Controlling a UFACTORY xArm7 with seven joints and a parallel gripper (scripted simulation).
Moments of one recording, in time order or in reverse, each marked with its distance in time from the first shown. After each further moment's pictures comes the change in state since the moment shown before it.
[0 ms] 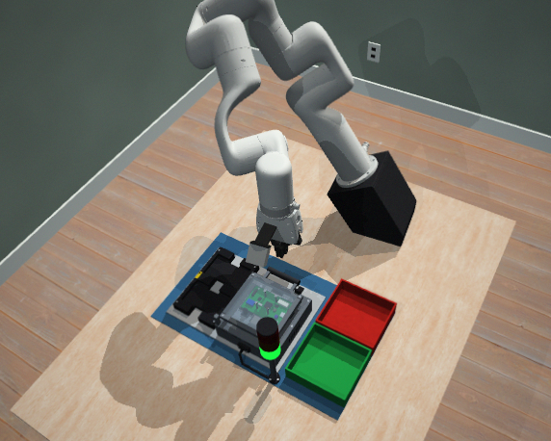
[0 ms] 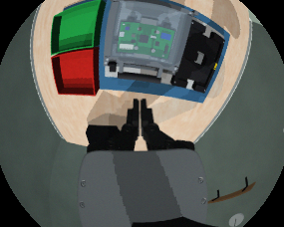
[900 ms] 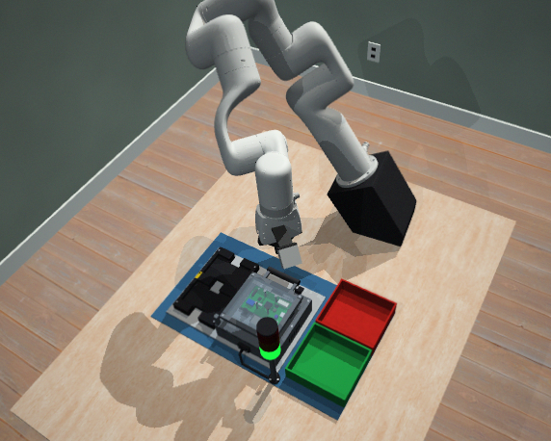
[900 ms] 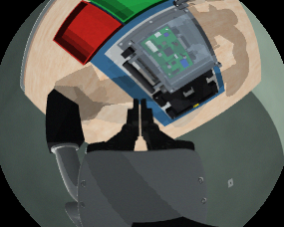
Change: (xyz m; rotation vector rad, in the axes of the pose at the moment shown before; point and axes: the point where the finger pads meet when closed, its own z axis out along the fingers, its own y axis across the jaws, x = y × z) arm 0.000 0.000 0.000 0.004 -0.001 -0.702
